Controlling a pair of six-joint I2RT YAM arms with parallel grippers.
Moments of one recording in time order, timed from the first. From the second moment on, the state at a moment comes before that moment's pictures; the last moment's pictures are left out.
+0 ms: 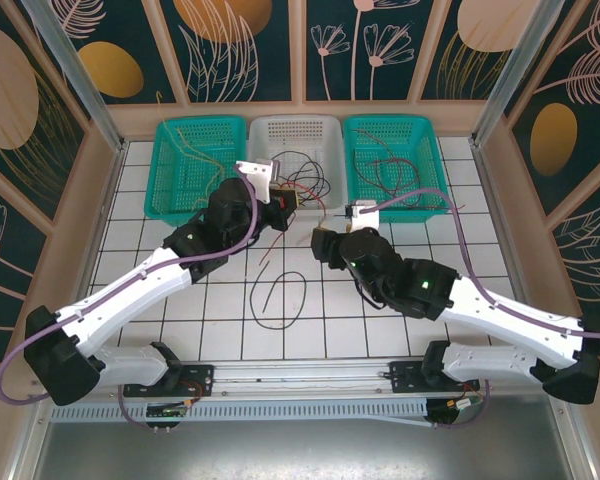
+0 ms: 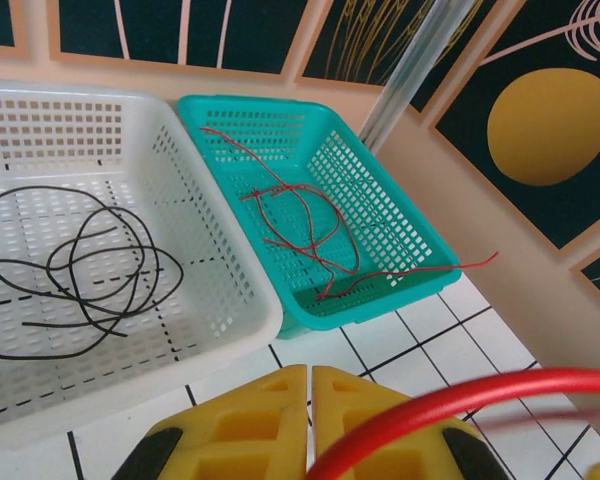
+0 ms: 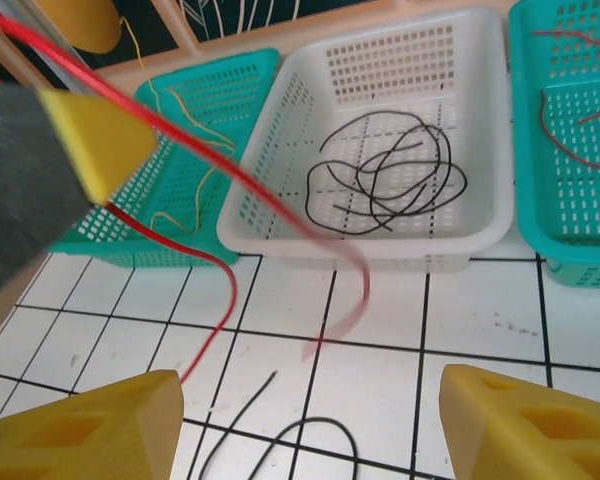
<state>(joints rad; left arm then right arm) -0.79 1.26 1.11 -0.16 -0.08 -0.48 1.13 1.03 1.00 -0.49 0.59 0.68</state>
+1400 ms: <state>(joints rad) -0.79 1.39 1.27 -0.44 -0.16 -0.42 0.76 1.07 1.24 -0.56 0.52 0.57</state>
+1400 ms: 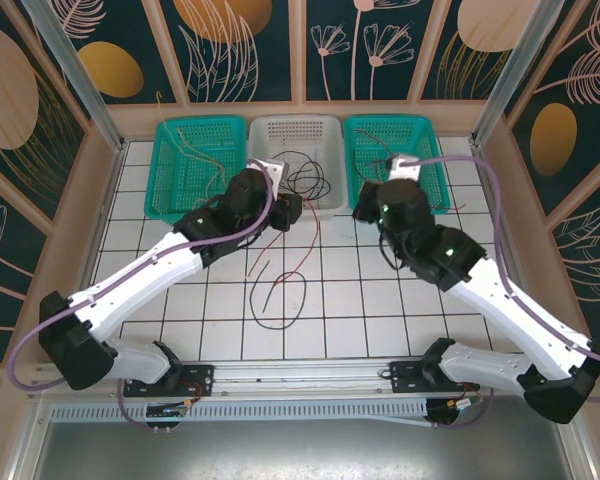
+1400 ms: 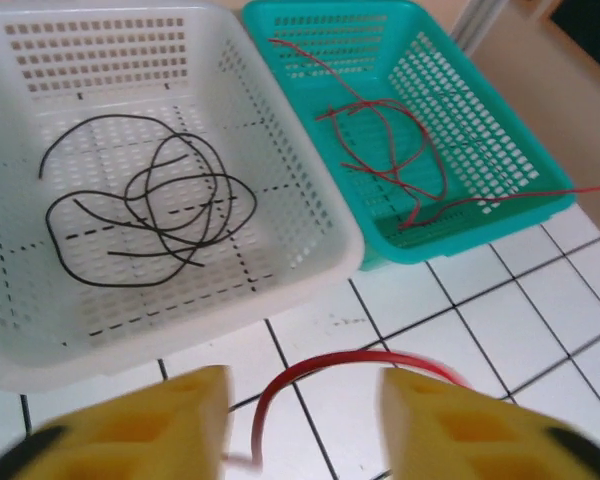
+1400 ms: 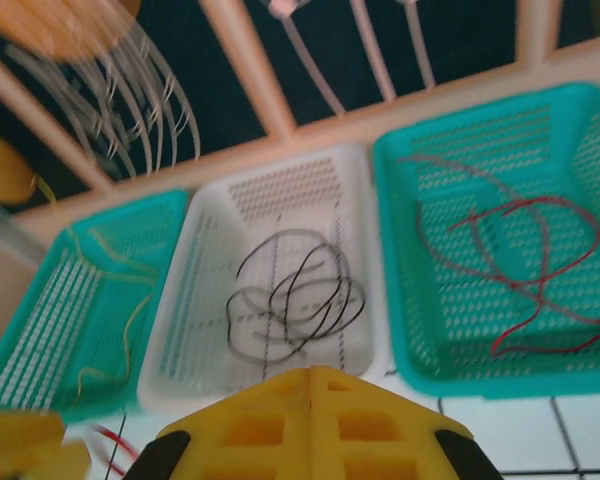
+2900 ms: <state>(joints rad) -0.67 1.51 0.79 -0.26 -0.05 -0.82 0.60 1.13 0.98 -0.55 0.02 0.63</state>
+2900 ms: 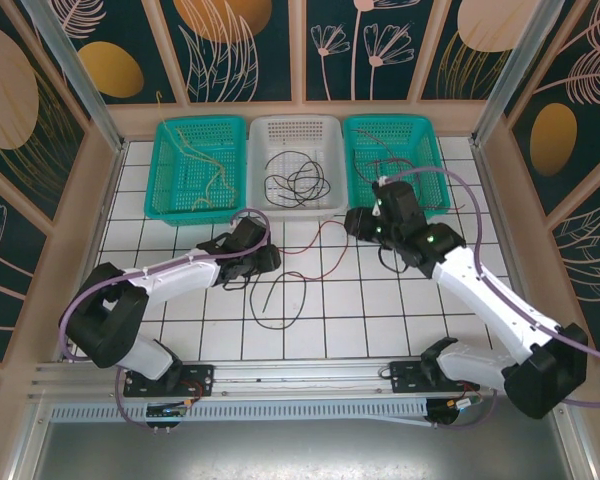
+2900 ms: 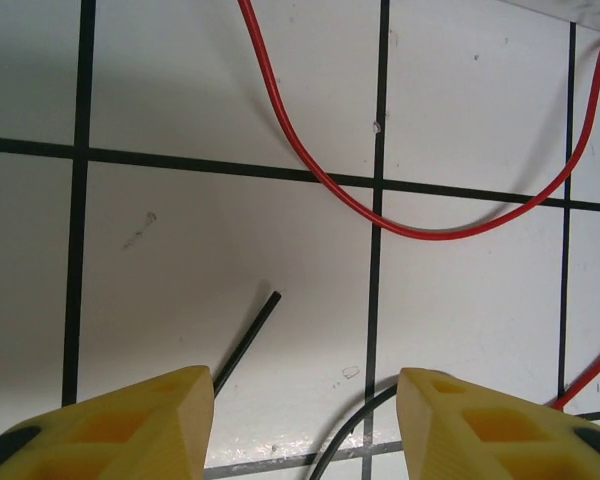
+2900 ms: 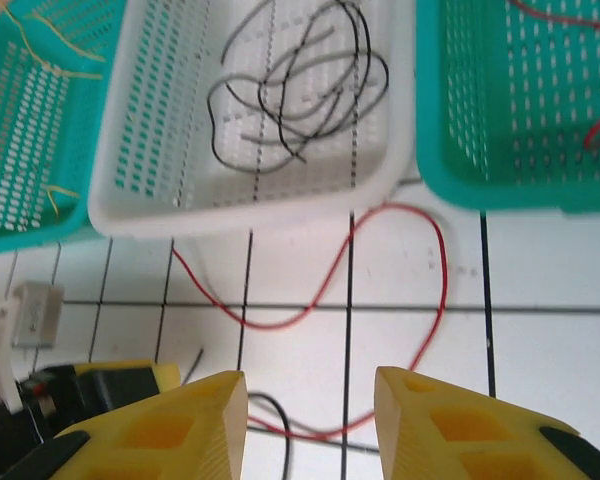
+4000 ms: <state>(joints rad) -0.60 1.76 0.75 0.15 -0.17 -1.10 0.75 0.98 0.95 -0.57 0.11 0.70</state>
